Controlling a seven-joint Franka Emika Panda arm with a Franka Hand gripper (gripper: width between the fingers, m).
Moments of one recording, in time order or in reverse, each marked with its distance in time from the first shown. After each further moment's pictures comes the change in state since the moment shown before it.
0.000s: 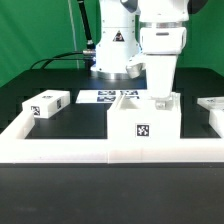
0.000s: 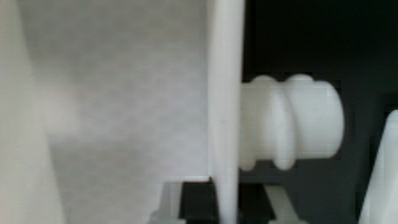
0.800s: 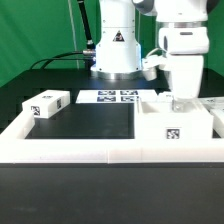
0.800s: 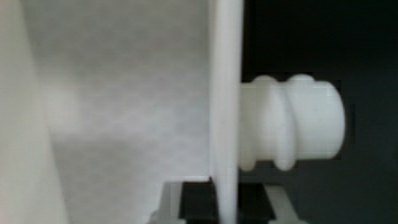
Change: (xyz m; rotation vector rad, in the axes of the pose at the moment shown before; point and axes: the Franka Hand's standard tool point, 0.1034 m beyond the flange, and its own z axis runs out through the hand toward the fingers) arm 0.044 0.012 0.000 -0.028 0.001 -0.121
